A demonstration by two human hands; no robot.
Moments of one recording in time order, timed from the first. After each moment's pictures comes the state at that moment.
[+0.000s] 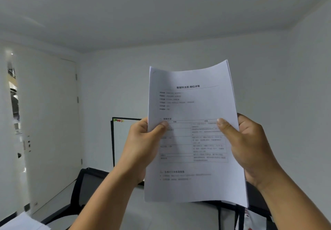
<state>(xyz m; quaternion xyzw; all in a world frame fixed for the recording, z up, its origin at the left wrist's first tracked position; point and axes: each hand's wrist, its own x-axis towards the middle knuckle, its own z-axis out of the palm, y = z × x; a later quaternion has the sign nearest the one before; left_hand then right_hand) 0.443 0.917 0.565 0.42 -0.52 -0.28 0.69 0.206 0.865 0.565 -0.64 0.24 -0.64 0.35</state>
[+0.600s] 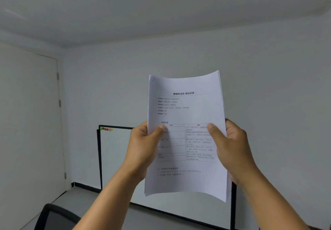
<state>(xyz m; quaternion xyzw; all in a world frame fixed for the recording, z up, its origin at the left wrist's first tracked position) 0.533 0.564 0.562 0.43 -0.51 -0.28 0.70 0.317 0.509 0.553 -0.64 0.28 -0.64 0.31</state>
